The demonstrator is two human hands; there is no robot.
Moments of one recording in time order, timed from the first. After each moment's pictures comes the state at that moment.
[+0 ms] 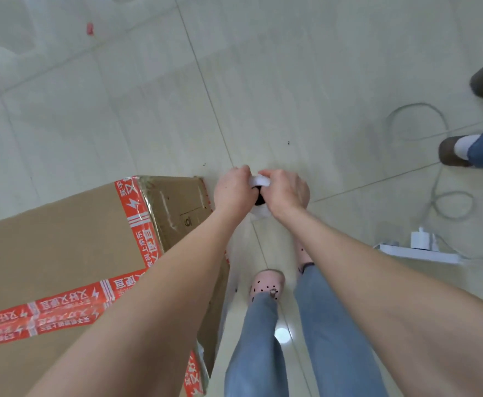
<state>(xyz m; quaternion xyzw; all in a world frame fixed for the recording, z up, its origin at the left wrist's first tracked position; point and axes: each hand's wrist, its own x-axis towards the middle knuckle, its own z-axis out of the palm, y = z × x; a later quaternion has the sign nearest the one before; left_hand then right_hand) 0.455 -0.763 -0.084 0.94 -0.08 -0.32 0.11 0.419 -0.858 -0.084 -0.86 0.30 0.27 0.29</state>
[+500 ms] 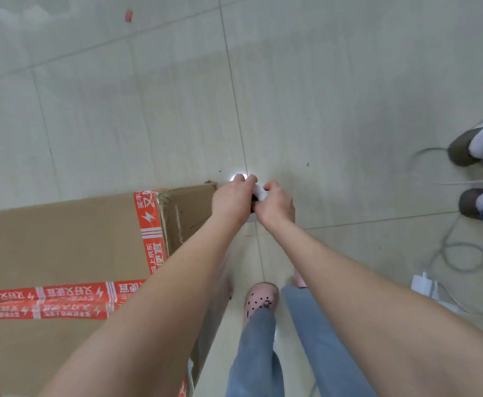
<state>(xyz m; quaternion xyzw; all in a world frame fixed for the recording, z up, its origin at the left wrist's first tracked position) 0.503 -0.750 -0.078 0.93 -0.11 -0.36 0.00 0.471 -0.836 -0.092 -0.75 0.36 0.34 0.43</state>
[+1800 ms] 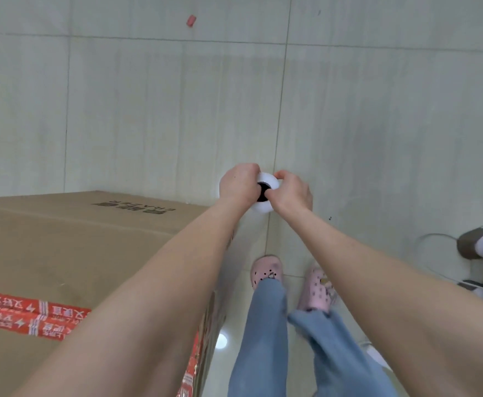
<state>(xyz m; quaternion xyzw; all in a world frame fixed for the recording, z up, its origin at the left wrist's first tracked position) 0.653 -0.665 -0.089 0.93 0.06 -0.33 0.15 0.634 -0.772 -0.093 -0.85 0.24 0.34 0.32</state>
